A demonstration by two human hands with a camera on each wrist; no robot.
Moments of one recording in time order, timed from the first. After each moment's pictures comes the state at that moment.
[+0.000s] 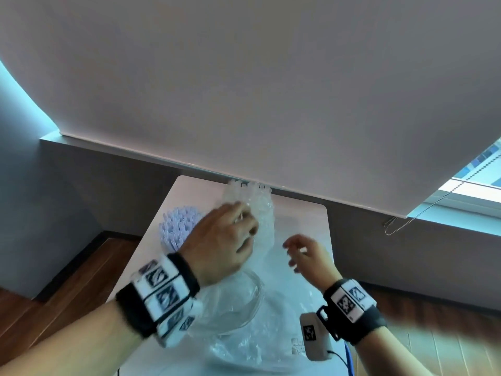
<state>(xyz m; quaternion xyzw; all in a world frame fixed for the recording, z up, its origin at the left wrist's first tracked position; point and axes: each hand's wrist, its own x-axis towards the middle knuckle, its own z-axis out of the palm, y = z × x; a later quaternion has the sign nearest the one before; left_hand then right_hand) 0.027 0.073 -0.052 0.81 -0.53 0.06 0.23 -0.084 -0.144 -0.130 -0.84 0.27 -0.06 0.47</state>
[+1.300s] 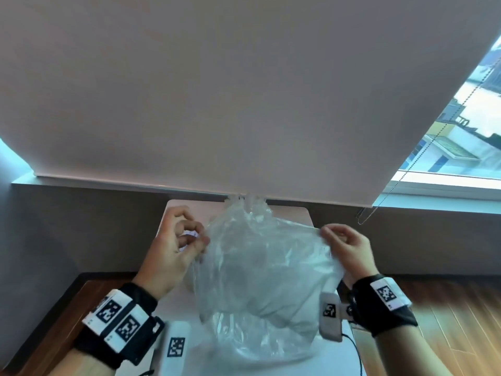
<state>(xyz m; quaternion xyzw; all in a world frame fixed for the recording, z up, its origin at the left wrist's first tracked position) 0.064 0.173 -0.047 0.64 -0.32 -0.17 0.68 -0.130 -0.102 -0.061 -0.63 0.37 -0.36 0.57</state>
